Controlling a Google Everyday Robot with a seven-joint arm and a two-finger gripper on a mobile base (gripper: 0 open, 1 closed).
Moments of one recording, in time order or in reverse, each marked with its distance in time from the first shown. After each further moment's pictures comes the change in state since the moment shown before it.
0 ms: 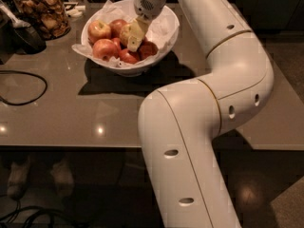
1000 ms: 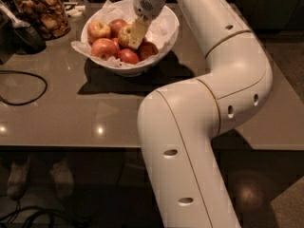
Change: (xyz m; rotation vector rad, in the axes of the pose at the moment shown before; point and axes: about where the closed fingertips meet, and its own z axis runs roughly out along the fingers) arm 0.000 0.000 0.000 0.000 0.000 0.000
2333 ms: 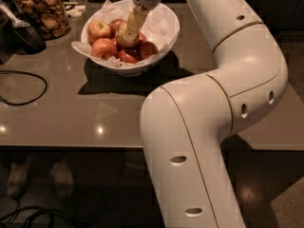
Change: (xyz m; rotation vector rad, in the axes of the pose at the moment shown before) arm -0.020 0.001 -0.031 0.066 -0.066 -0.024
